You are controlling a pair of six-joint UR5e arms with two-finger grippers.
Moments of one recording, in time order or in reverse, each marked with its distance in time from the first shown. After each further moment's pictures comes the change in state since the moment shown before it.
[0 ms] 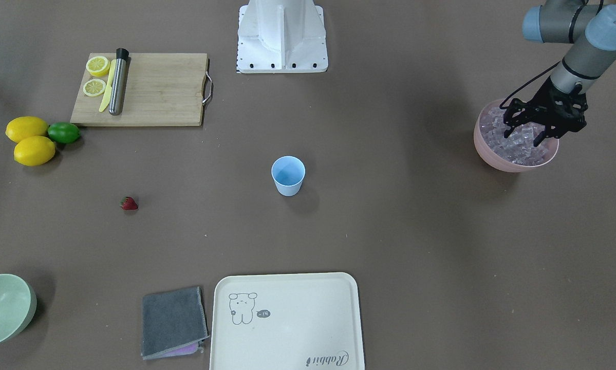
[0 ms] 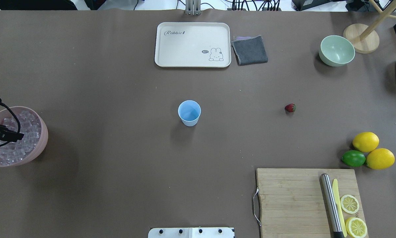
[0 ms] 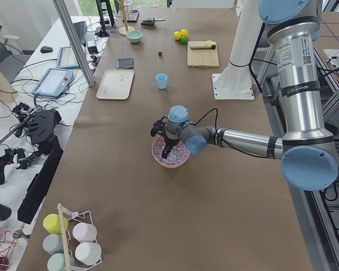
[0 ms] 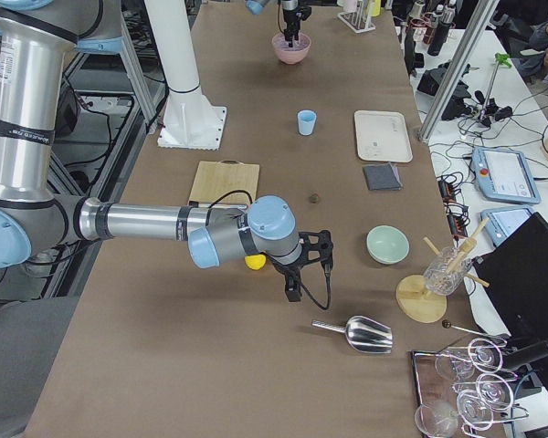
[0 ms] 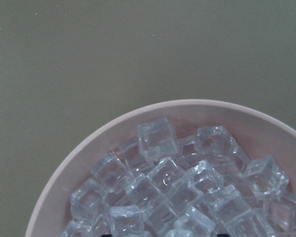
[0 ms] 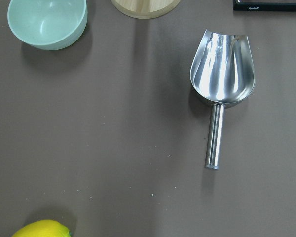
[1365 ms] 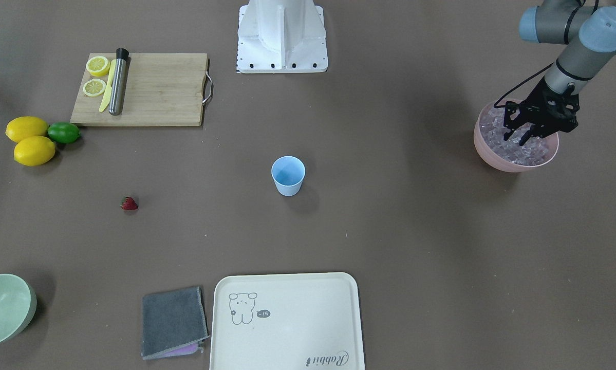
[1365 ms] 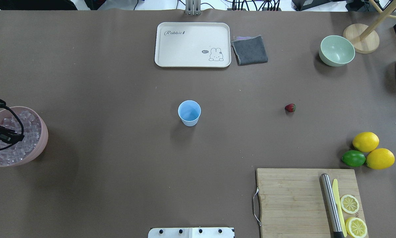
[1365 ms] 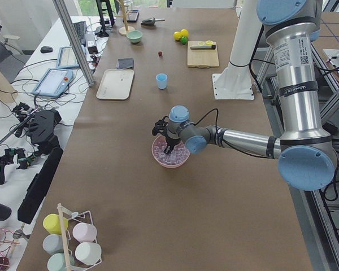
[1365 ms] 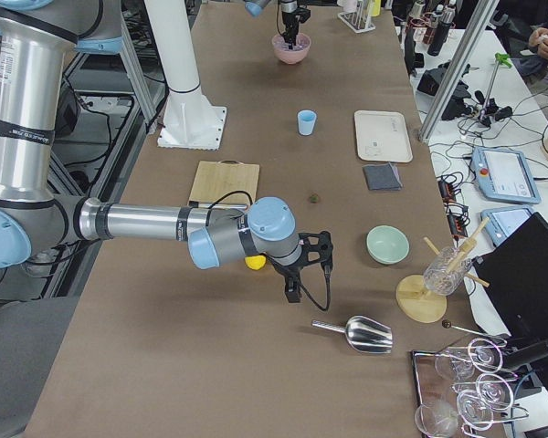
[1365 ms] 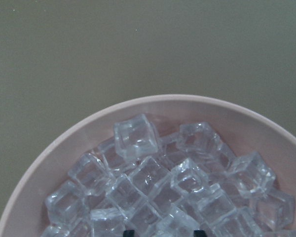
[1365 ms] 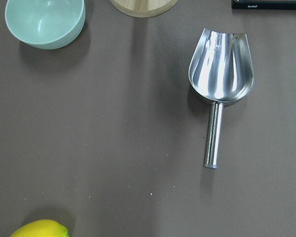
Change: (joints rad) left arm 0.021 0.000 0.001 -0.012 -0.004 0.003; right arm 0.000 0.000 -0.004 0.000 0.000 0.000
